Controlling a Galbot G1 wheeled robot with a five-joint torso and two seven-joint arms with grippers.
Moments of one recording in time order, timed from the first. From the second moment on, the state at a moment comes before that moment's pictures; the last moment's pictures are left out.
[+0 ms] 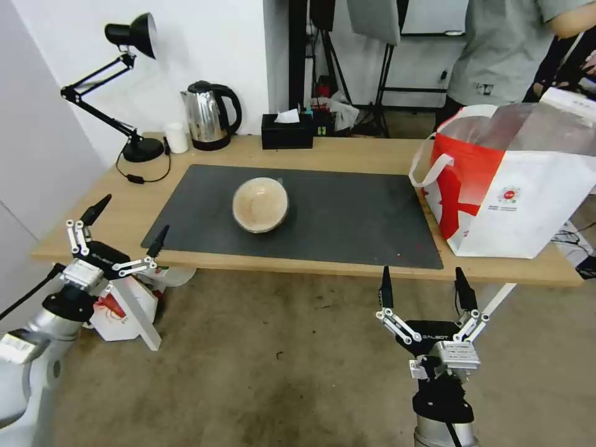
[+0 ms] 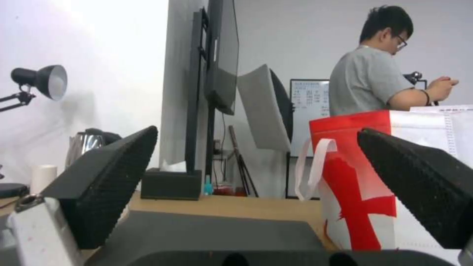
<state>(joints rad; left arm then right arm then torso) 1.41 -1.18 -1.02 -1.97 -0.32 -0.49 0.68 -1.85 1.22 0.18 2.31 -0.32 0.49 0.60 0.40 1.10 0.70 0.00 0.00</state>
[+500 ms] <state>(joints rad) 1.31 -0.90 -0.86 -1.85 -0.34 -0.47 0.66 -1.85 1.22 0.18 2.31 -0.32 0.49 0.60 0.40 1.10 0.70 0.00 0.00</state>
